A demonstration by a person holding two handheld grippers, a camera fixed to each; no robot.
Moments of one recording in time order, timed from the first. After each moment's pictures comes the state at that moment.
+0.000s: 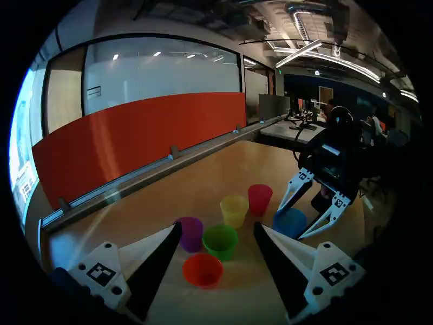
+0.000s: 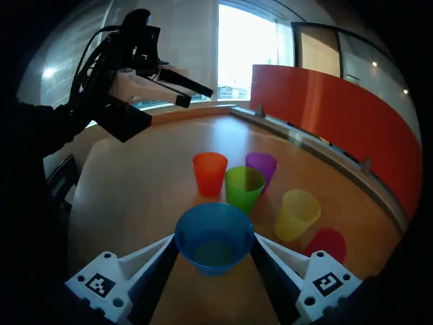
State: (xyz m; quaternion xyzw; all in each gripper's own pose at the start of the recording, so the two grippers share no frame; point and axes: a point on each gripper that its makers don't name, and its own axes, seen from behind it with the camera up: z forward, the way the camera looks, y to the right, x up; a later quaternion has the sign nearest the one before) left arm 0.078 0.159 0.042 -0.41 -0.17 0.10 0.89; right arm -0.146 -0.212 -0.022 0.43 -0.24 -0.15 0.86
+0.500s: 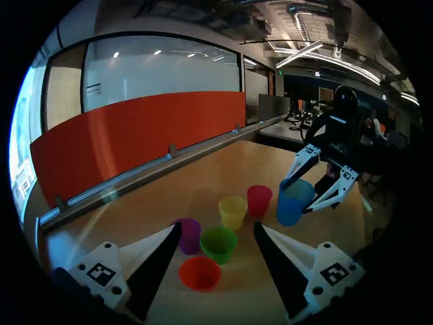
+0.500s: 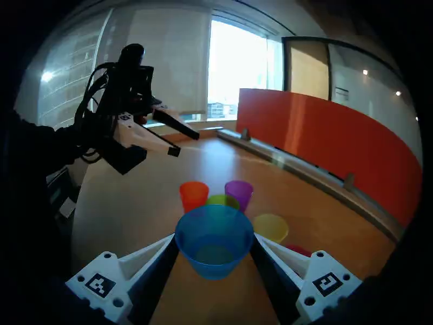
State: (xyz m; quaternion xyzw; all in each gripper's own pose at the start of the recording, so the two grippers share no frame) left arm 0.073 0.169 0.049 -0.41 -0.17 0.10 0.89; right arm -0.082 -0.190 -0.011 0.41 -0.19 -0.13 0.88
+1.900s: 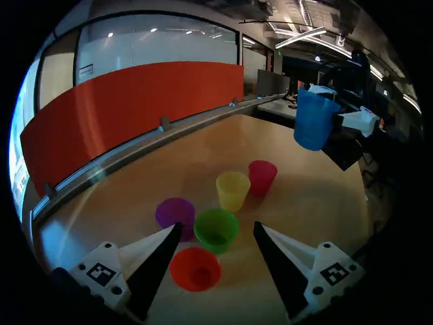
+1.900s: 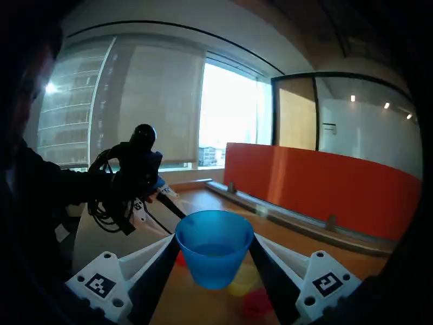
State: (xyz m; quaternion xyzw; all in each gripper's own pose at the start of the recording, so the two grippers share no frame) left arm 0.014 0.187 0.059 -0.42 -0.25 0.12 0.86; right arm 0.023 -0.186 0.012 0.40 -0.05 -0.08 0.91
